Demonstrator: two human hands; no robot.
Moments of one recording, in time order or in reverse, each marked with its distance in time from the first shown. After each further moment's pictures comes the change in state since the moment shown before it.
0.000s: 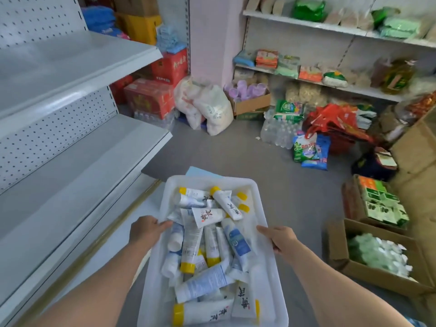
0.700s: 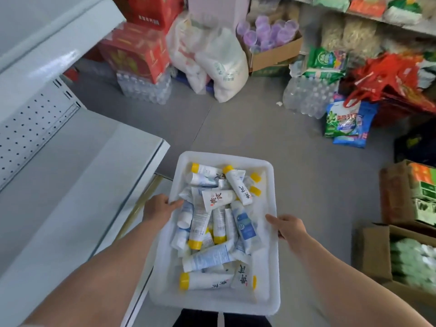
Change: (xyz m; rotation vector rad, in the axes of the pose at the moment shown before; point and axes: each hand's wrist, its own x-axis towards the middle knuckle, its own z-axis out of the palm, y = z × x) left_hand 0.372 0.078 0.029 0.068 -0.150 -0.053; right_hand 0.290 -0.163 0.111 -0.064 0.085 0.166
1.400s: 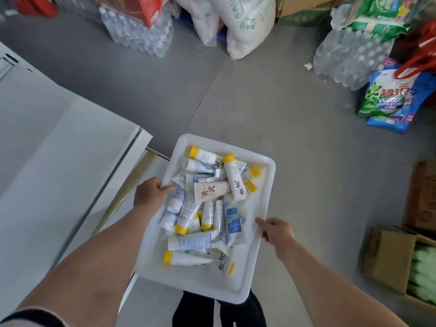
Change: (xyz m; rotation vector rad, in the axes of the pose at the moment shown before) left_hand 0.154 -0.022 0.074 0.062 0.008 -0.106; right_hand 0.137 0.005 0.086 -0.044 -0.096 0.168
